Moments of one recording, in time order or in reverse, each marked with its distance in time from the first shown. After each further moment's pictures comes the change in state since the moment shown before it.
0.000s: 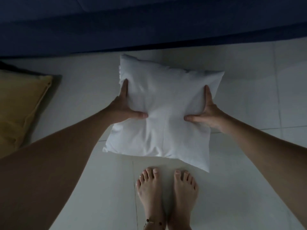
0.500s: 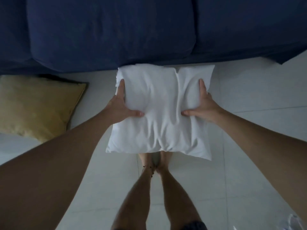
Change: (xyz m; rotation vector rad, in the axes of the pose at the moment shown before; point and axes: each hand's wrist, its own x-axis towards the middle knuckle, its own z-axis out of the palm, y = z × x) left_hand -0.267 0.149 -0.098 -0.088 0.006 0.070; right_hand -0.279 -0.126 -0.156 -0.043 -0.019 -0.062
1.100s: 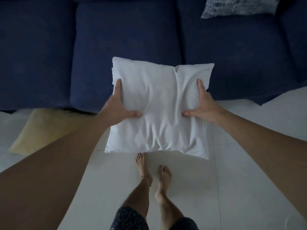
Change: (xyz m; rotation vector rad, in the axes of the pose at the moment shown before) left_hand -0.056 0.160 -0.130 0.050 0.208 0.085; right_hand -0.040 -0.155 -0.133 -0.092 0.073 -0.178
